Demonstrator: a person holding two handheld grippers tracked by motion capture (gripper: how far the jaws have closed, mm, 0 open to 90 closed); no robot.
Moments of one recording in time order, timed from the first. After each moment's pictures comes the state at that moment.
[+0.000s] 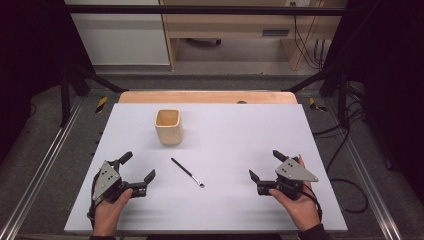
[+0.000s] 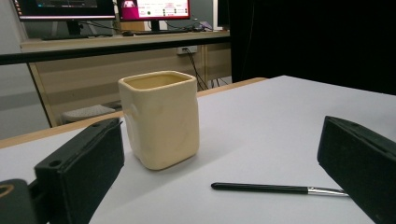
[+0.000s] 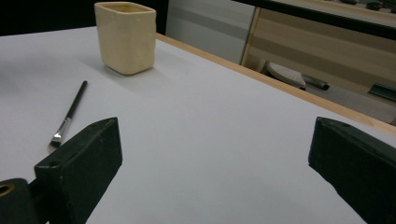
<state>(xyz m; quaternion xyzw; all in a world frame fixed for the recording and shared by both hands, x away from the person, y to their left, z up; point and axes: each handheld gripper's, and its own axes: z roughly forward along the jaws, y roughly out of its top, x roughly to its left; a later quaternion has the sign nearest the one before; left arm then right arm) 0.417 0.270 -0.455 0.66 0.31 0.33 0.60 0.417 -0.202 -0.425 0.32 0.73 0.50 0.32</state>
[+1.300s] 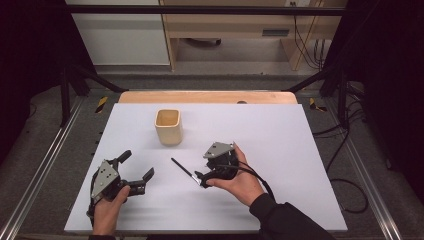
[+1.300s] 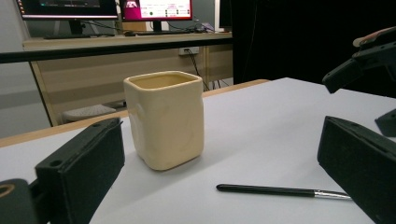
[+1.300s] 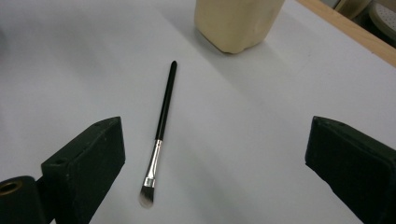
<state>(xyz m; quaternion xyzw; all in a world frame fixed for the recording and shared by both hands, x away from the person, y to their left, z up) 0.422 0.273 -0.456 0.66 0.31 0.33 0.60 0.468 -0.049 -0.417 0.26 0.86 0.38 0.20</state>
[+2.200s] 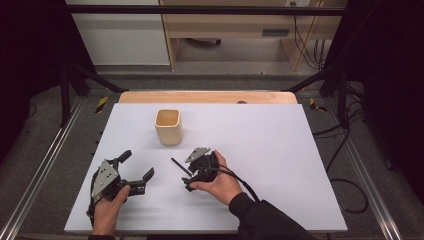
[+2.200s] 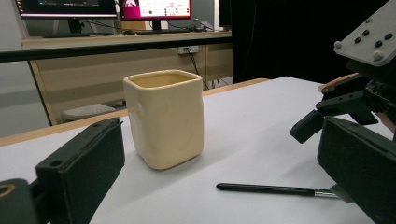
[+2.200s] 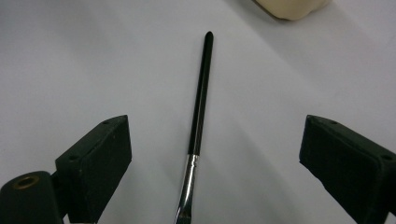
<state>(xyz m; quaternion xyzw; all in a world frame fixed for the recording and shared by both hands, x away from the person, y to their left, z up) 0.422 0.273 -0.456 0.66 0.31 0.32 0.60 0.483 -0.003 -0.457 0.27 0.89 0.34 0.15</state>
